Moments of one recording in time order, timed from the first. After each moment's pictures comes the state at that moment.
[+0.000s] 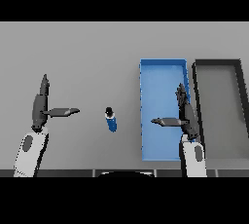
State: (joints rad) left arm -0.11 0.43 -0.16 -1.48 0.24 0.26 0.01; right arm 0.00 0.00 0.00 -1.57 0.00 0.00 0.00
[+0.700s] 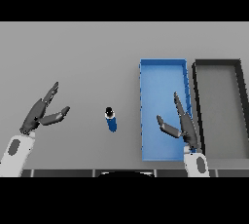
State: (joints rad) left arm -0.06 0.65 -0.23 -1.54 0.28 -0.10 -0.11; right arm 0.15 -0.10 0.14 -1.73 0.19 0.04 -0.05
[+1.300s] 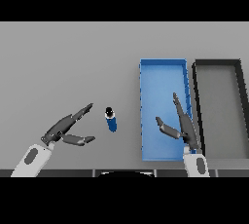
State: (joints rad) left arm 0.00 0.61 -0.44 -1.71 0.21 -0.24 -0.08; right arm 0.16 -0.11 0.15 -1.74 0.20 0.05 -0.06
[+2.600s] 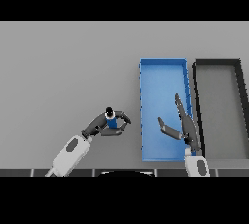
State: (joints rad) left arm -0.19 0.18 -0.54 -1.36 0.12 -0.18 -0.11; right arm 0.18 -0.10 0.14 -1.77 0.18 0.05 -0.05
